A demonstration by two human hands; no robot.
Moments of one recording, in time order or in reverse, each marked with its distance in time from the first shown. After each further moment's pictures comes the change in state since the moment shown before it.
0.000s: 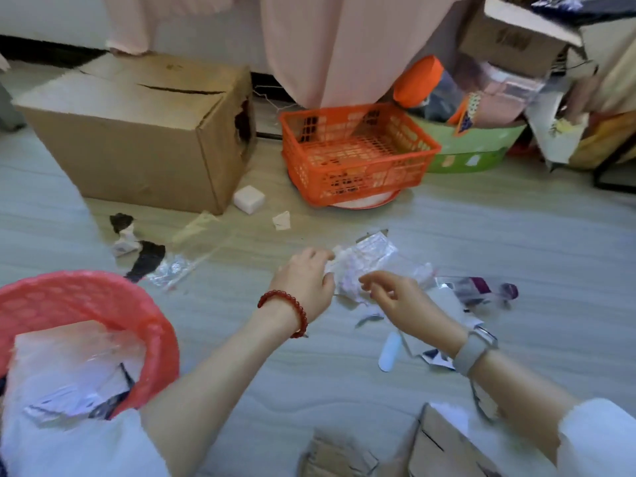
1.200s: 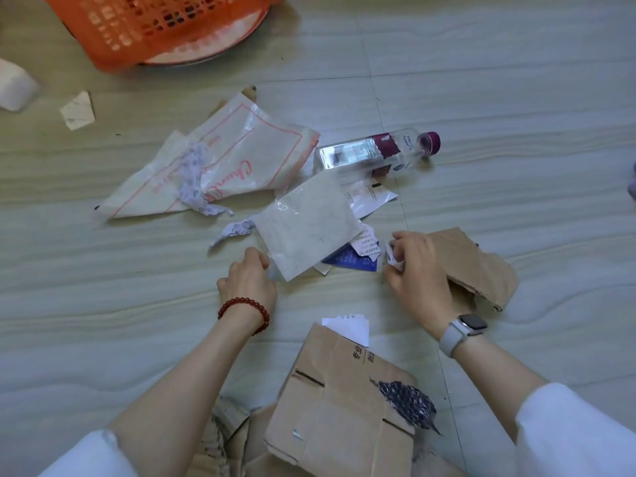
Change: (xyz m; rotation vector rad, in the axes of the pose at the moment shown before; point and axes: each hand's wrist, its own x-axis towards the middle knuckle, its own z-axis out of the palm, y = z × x) left_hand 0.025 0.045 0.278 0.094 -0.296 -0.413; right_hand -0.087 0.302 -0.002 -0.187 0.343 0.254
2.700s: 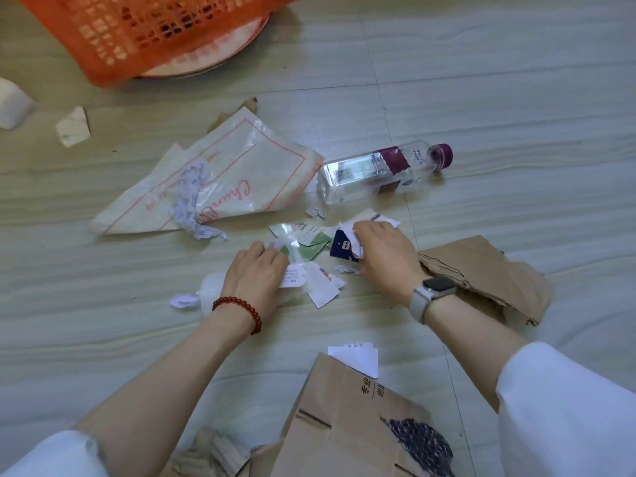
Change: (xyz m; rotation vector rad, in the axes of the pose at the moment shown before) left_hand 0.048 0.003 -0.014 0.601 0.118 0.677; right_hand 0.078 -0.033 0.020 -0.356 -0.325 -0.125
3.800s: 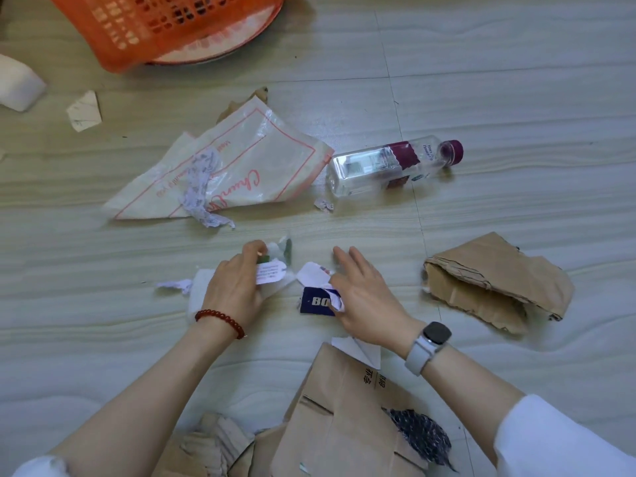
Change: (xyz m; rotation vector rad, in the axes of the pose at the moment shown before) left_hand -0.037 -0.007 -0.003 -0.567 0.041 -0.366; right_hand -0.050 -0.038 0.025 0.133 -0.285 -0.167
